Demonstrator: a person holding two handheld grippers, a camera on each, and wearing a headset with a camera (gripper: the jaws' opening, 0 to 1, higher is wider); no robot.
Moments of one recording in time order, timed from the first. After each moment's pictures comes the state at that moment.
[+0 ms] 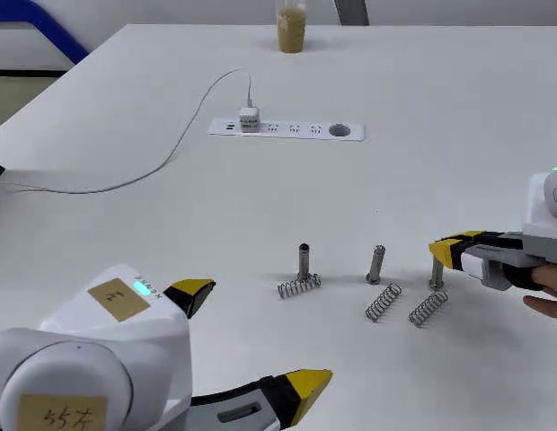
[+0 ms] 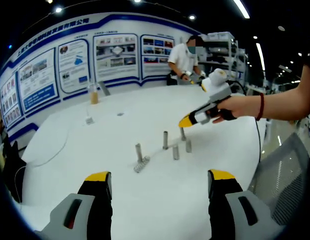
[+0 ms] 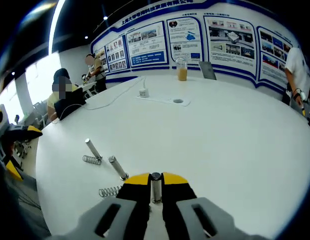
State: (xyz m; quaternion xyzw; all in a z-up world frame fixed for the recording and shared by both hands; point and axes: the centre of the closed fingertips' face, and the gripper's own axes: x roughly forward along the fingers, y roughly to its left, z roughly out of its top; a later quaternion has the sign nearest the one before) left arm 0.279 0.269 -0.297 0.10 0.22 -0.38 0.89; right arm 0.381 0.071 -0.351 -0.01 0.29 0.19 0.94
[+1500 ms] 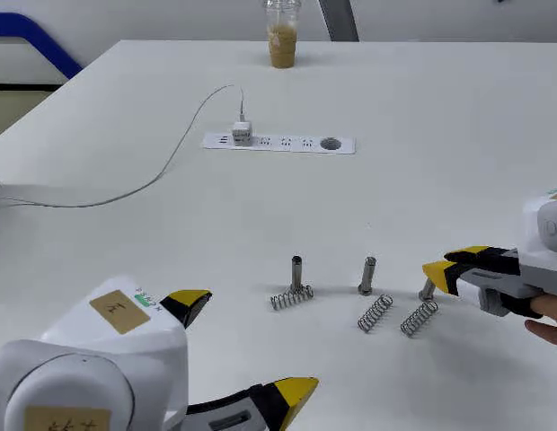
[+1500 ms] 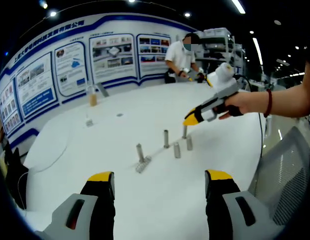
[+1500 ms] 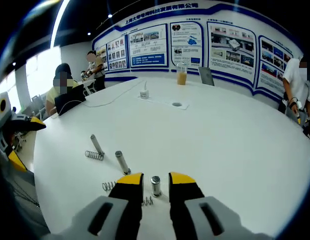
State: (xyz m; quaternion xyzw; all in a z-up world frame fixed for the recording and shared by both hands) left arm 0.282 0.269 -0.298 0.12 0.22 -0.38 0.89; right arm 0.365 0.066 -0.339 -0.04 0.28 0.18 0.94
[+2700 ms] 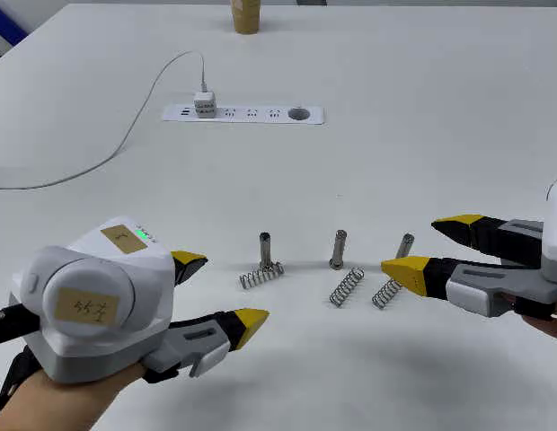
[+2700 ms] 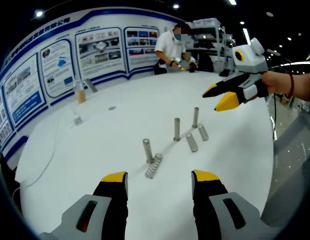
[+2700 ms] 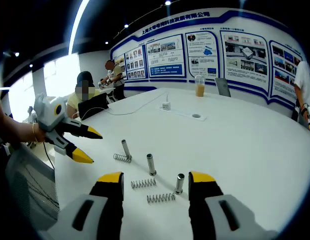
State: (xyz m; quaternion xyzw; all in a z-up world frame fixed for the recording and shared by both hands) left arm 0.343 0.257 -0.348 0.16 0.24 -0.42 0.86; right arm 0.329 0.092 -0.311 -0.02 0.24 0.26 0.94
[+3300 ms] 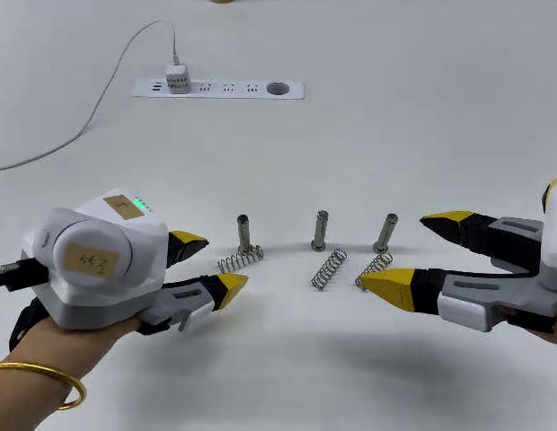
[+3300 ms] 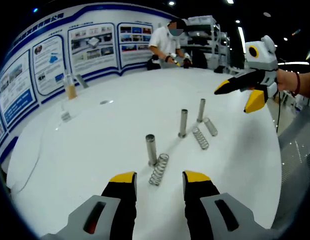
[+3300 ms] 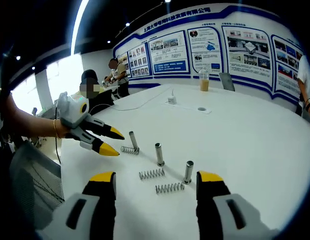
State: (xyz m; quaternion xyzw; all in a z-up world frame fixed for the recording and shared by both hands) left arm 0.371 0.240 -0.380 0.15 0.25 -0.46 0.84; right arm 0.312 0.097 -0.325 -0.01 0.25 0.28 0.93
